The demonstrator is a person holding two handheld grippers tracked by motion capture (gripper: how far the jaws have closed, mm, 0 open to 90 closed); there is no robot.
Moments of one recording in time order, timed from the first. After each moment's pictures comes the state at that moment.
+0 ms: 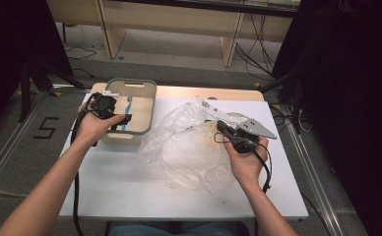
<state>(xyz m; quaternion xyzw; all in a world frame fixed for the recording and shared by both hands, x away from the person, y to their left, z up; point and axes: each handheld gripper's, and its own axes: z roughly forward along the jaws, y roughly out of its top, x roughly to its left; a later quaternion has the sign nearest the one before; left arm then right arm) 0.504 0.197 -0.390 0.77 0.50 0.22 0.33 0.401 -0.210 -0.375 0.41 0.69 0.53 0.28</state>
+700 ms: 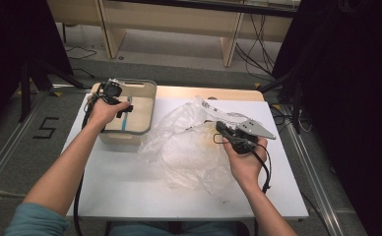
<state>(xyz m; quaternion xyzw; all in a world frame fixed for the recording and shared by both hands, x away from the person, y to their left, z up) 0.570 0.196 -0.412 0.76 0.55 0.21 0.28 0.401 -0.208 -0.377 0.41 0.69 0.53 0.28</state>
